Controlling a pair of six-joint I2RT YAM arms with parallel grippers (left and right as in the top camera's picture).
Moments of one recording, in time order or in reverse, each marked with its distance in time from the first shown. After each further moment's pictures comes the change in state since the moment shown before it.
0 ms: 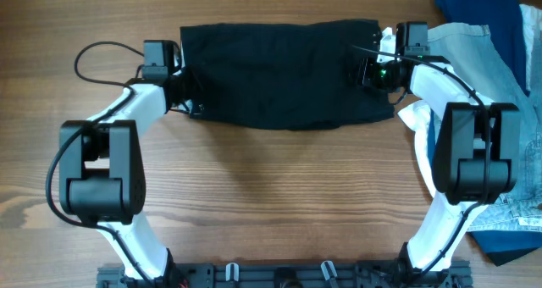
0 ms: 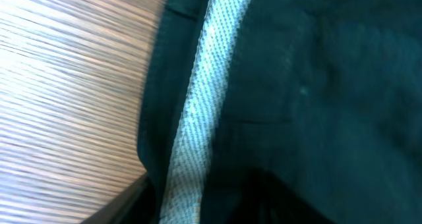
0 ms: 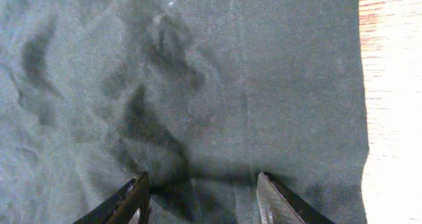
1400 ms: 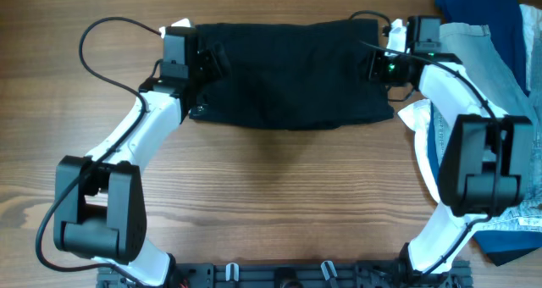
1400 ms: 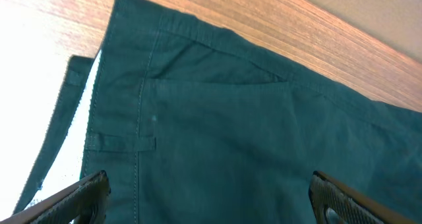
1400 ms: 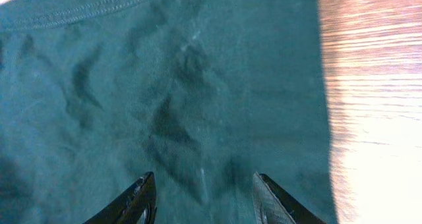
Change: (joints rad) left arm -0.138 -0.212 -0.019 0.071 -0.121 -0.026; right arm -0.009 -0.080 -0.005 -0.015 -0.006 -0.004
